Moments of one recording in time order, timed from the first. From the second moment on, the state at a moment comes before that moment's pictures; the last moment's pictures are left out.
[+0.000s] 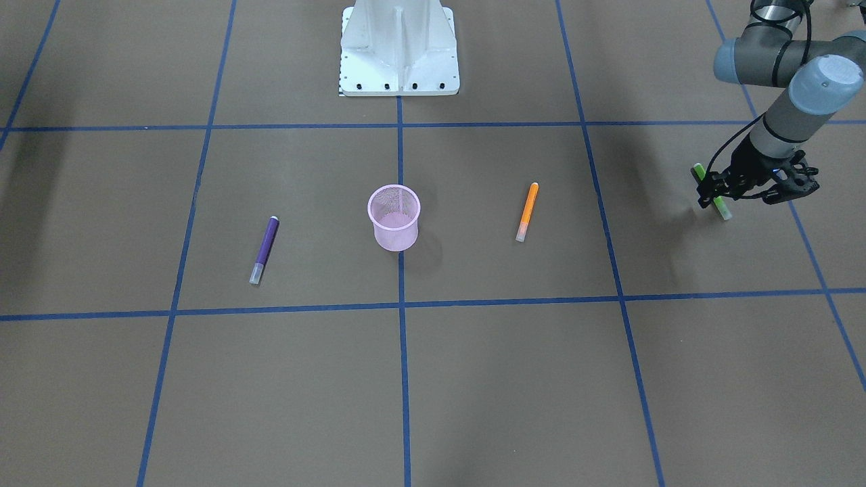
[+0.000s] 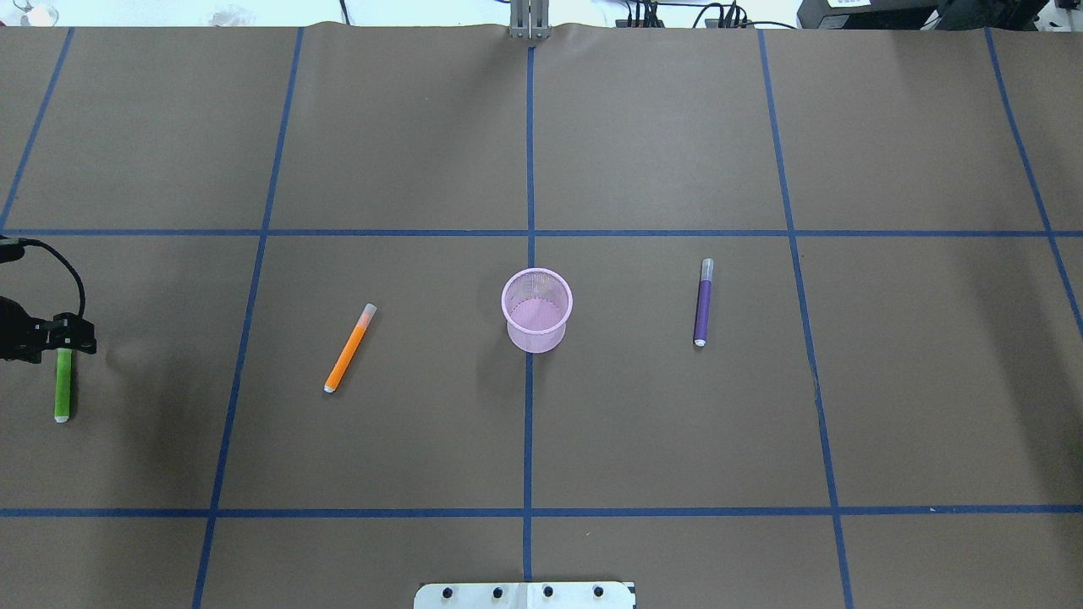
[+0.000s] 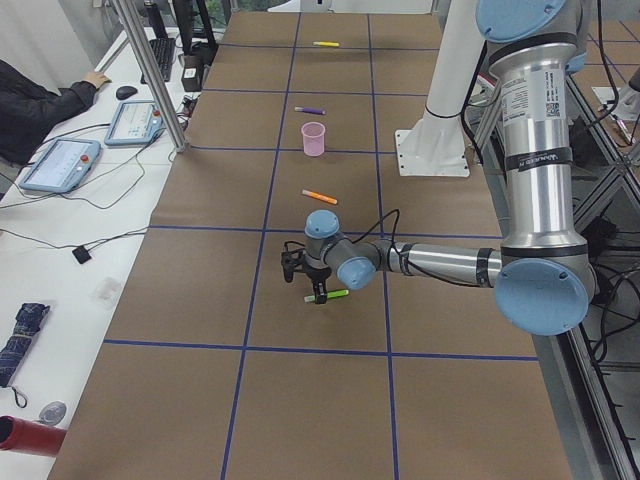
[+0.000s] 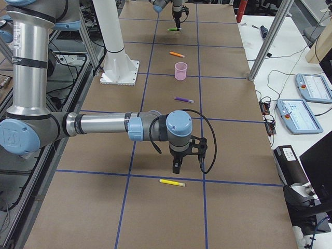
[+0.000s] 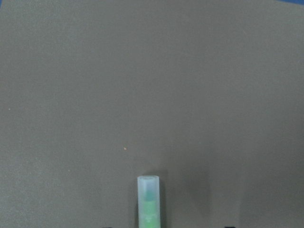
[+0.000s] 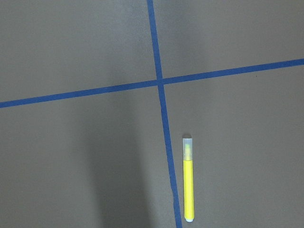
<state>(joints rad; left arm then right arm) -0.88 -1.42 -1.66 -2.21 -2.06 -1.07 1.60 -1.69 1.78 -1.60 2.39 0.17</state>
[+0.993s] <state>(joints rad) -0.88 -1.42 -1.65 -2.21 -2.06 -1.07 1.60 -1.69 1.78 -1.60 2.39 0.17</state>
